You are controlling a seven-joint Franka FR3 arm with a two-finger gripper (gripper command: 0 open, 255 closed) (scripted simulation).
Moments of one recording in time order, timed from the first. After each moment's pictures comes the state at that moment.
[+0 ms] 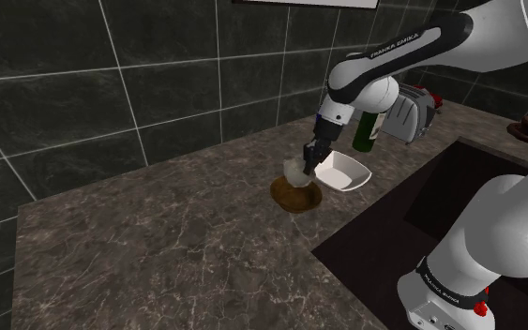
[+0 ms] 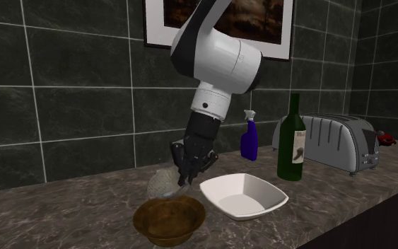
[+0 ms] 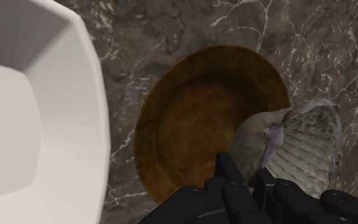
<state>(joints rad) 0.05 -0.28 -0.10 -2.55 0.44 2.21 -0.30</state>
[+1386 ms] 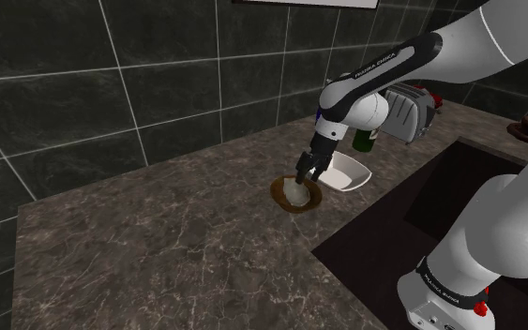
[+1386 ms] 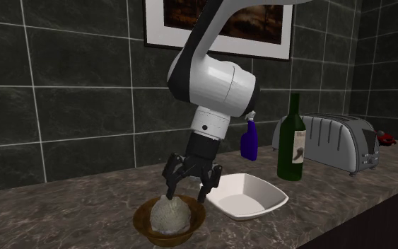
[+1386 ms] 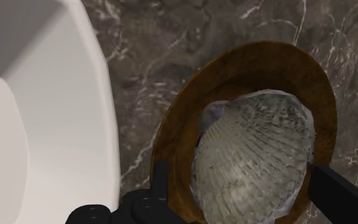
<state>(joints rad) 0.07 -0.18 -0.11 -2.59 0.51 2.33 -0.38</state>
